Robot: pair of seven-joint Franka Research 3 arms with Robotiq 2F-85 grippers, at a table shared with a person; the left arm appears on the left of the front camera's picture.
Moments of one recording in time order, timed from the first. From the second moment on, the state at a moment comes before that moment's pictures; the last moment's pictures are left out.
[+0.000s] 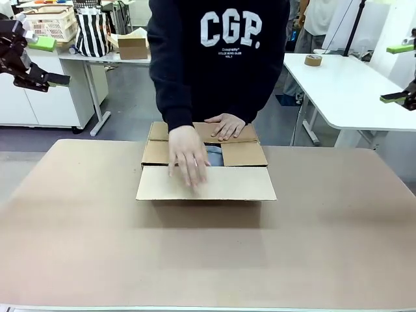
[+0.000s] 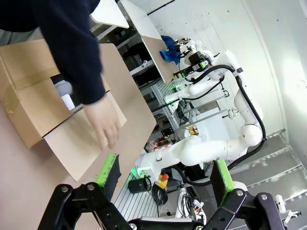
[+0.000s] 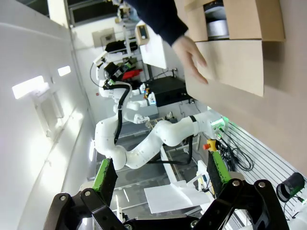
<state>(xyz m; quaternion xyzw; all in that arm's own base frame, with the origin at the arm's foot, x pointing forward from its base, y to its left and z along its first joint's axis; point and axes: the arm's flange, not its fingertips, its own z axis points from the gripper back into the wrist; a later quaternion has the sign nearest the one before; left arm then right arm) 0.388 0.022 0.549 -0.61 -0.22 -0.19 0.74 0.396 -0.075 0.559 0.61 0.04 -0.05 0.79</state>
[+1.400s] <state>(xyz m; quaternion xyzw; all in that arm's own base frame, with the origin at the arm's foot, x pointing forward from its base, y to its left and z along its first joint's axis) 0.388 0.022 0.549 -0.61 -0.22 -0.19 0.74 0.396 -0.075 0.559 0.61 0.04 -0.05 0.79</state>
